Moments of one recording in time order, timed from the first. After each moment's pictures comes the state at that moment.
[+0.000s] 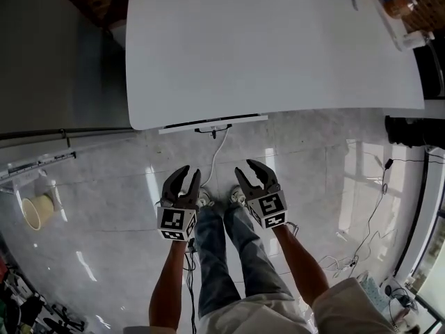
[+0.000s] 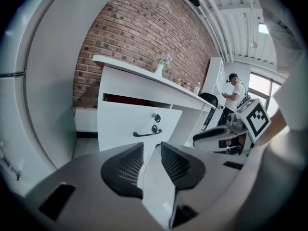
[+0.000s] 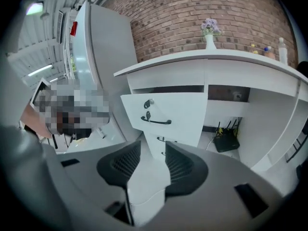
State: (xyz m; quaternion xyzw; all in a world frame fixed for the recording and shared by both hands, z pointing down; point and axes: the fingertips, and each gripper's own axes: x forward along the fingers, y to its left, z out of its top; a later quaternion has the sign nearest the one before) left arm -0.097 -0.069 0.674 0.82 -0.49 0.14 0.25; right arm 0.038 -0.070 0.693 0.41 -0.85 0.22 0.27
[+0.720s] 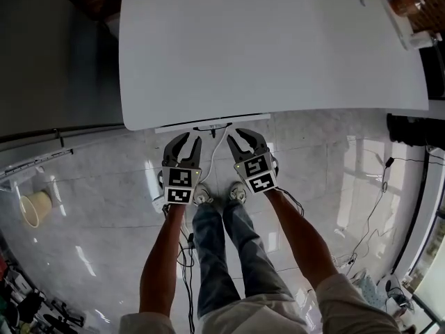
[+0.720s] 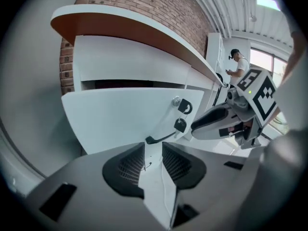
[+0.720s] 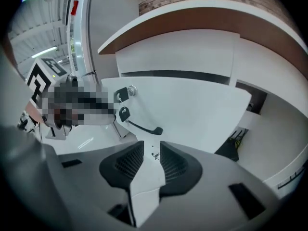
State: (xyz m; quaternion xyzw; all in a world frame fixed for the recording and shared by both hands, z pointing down) left arm -0.086 -0.157 0.732 0.82 -0.47 0.25 0.21; right arm 0.016 -0.160 0.742 0.37 -0.85 0.18 0.34
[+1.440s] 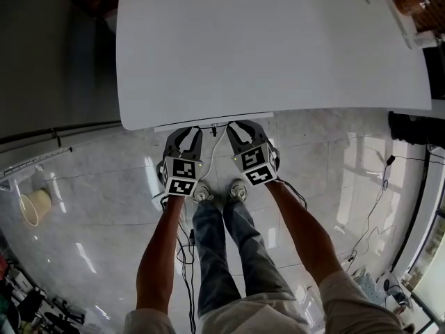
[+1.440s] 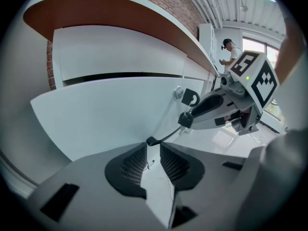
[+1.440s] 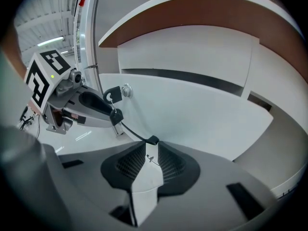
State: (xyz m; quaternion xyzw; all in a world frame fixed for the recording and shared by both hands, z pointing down) left arm -0.081 -0.168 0.751 0.83 -0.44 0.30 0.18; right arm 0.010 -0.180 0.746 0.36 -0.85 0.14 0.37
